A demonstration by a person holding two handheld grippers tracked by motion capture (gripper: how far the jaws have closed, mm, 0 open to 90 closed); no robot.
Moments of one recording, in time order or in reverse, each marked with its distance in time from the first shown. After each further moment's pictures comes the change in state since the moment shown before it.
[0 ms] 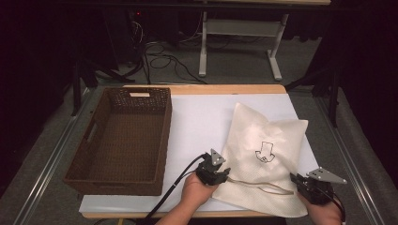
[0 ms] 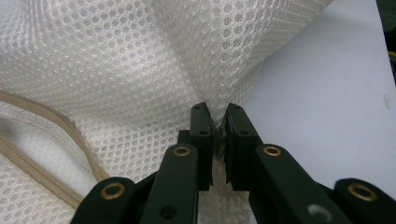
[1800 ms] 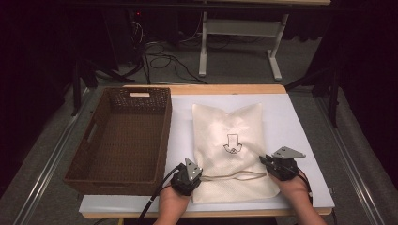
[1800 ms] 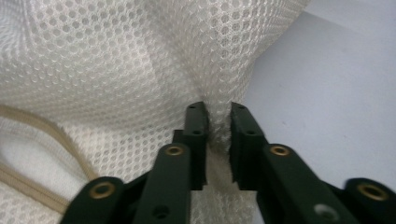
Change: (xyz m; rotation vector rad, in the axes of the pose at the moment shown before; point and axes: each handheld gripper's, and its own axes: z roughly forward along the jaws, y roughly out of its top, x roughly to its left) left arm 0.022 -0.046 -0.059 -0.055 0.240 0.006; right arm 0.040 0.059 0.070 -0.031 0.139 -0.155
